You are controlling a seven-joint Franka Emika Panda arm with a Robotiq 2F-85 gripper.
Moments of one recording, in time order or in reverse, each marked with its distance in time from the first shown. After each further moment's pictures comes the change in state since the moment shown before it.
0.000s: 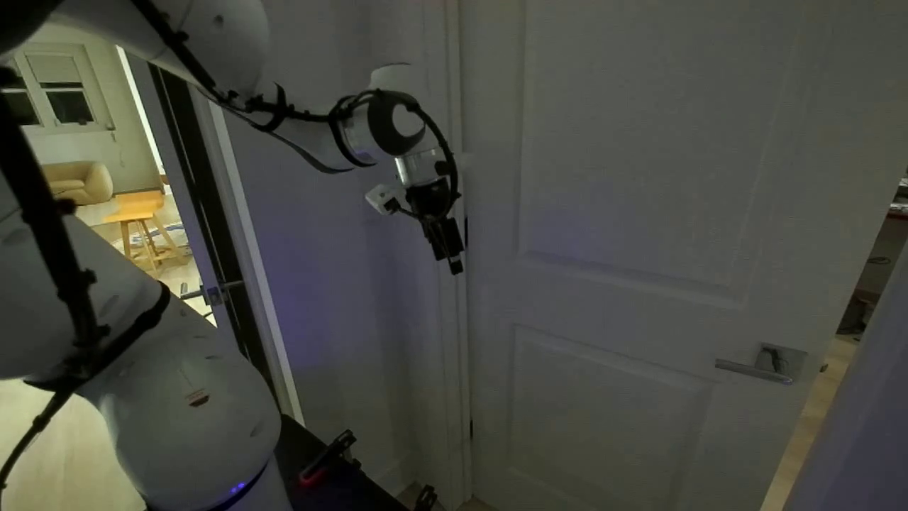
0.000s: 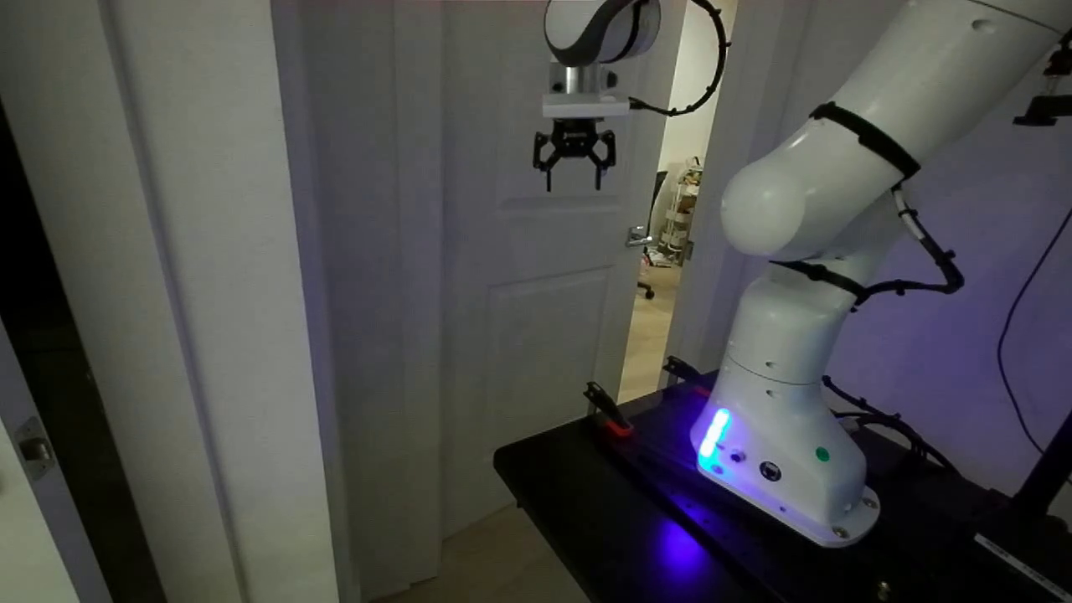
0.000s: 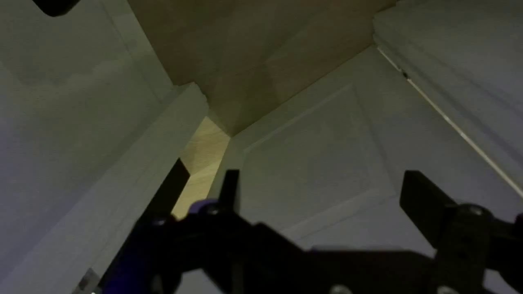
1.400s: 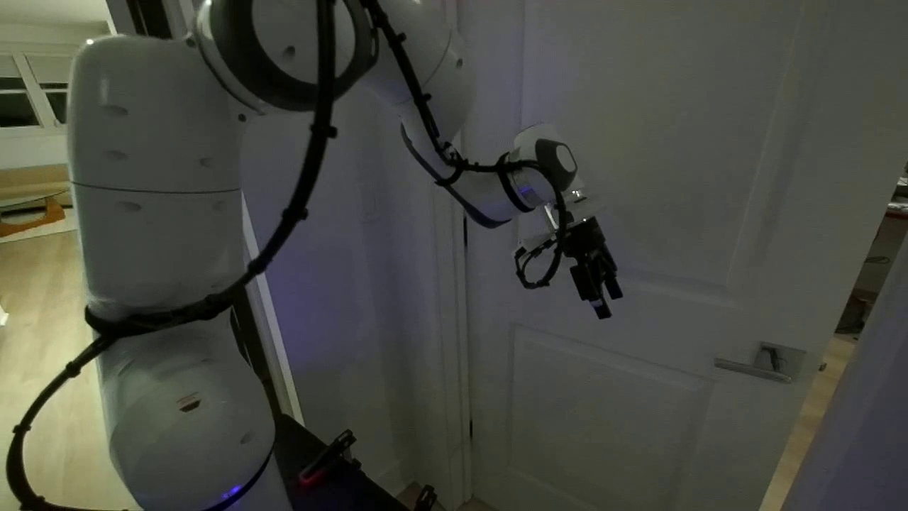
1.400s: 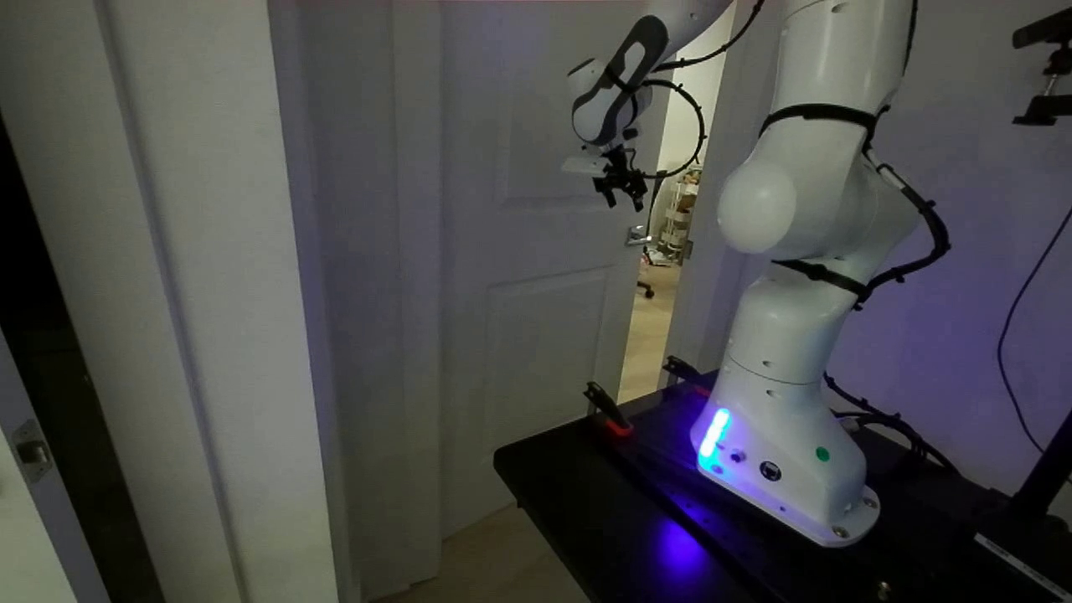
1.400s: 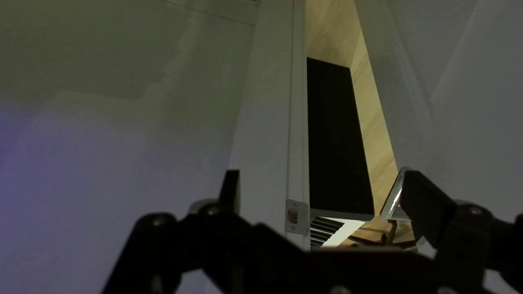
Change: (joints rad) arm -0.056 0.626 -0.317 0.485 -0.500 0.045 0.908
